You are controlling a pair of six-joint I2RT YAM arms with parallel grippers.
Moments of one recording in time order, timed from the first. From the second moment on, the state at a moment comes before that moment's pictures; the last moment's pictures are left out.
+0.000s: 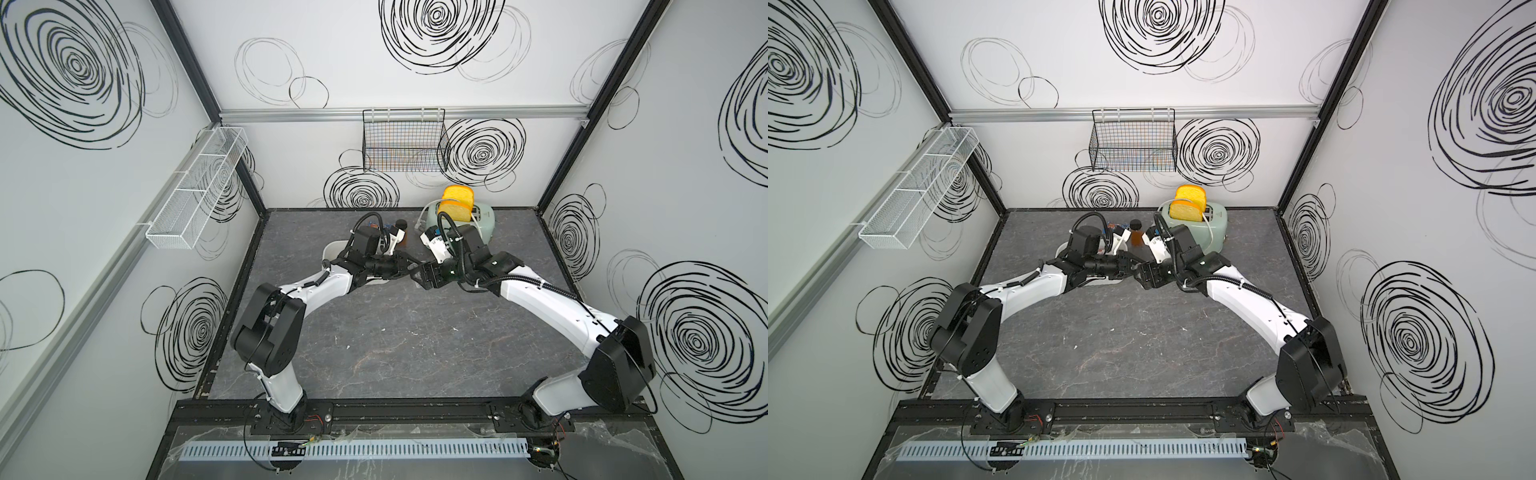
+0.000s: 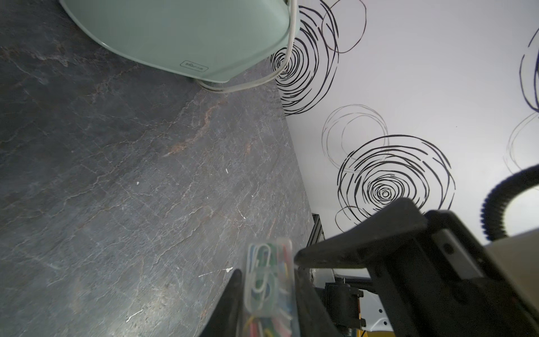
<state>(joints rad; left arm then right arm) -0.47 1.74 1.13 0.09 0.79 -0.77 0.63 1.46 1.21 -0.53 -0.25 0.21</state>
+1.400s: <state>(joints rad) -0.52 1.79 1.19 0.10 0.80 -0.77 0.63 1.45 1.16 -0.54 -0.14 0.21</state>
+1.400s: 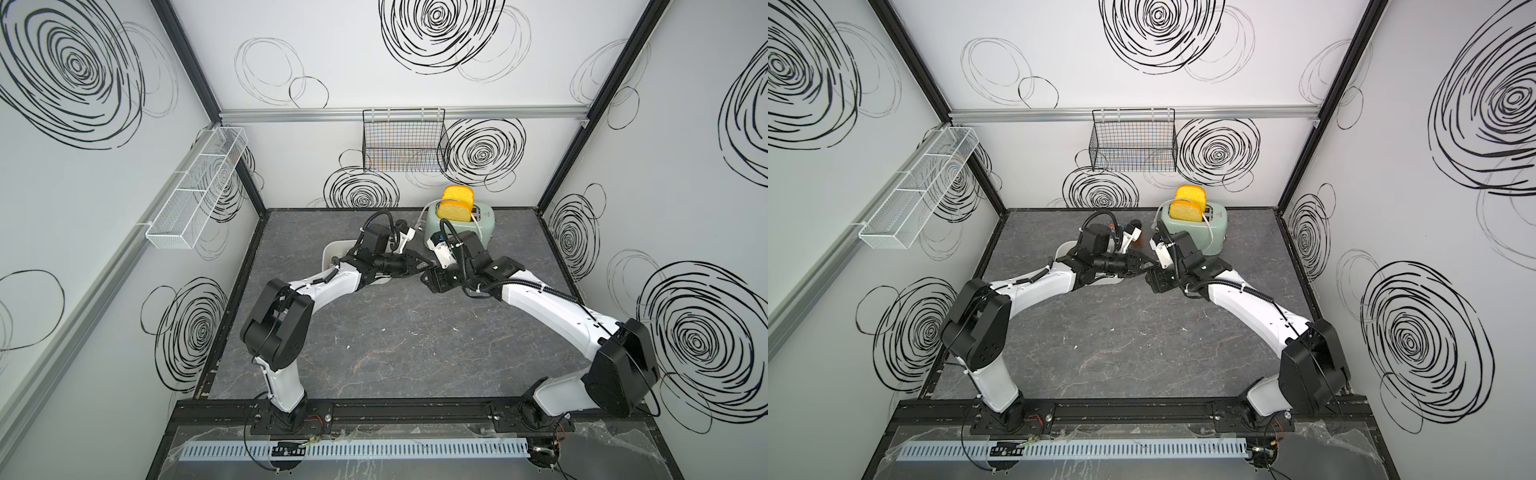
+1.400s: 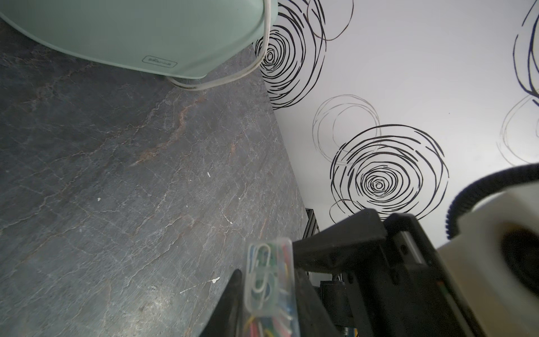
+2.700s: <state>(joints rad) -0.40 1.58 1.19 -0.18 0.45 -0.57 0.30 1.66 1.15 -0.61 -0.11 0.21</state>
